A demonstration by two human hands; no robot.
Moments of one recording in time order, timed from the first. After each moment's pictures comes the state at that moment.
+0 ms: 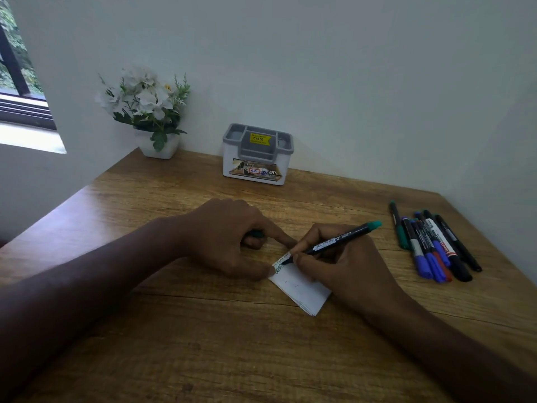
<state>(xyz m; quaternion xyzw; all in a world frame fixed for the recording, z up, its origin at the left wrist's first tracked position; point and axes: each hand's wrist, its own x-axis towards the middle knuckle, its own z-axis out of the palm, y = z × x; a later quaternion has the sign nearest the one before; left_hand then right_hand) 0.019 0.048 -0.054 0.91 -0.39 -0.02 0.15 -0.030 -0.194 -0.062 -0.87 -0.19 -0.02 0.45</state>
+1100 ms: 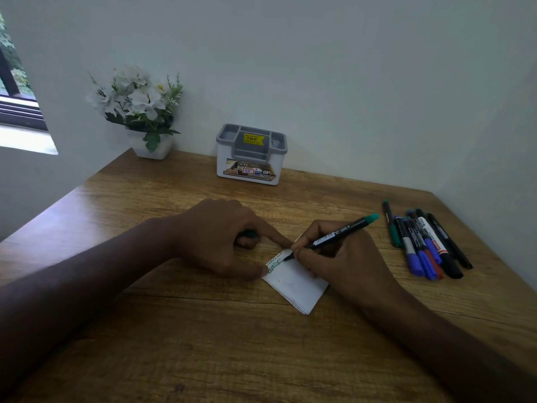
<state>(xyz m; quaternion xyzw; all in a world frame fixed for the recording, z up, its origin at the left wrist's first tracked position) 0.020 0.048 -0.055 0.91 -0.39 -0.02 0.14 -0.026 -0.199 -0.060 -0.87 -0.17 -0.03 0.46</state>
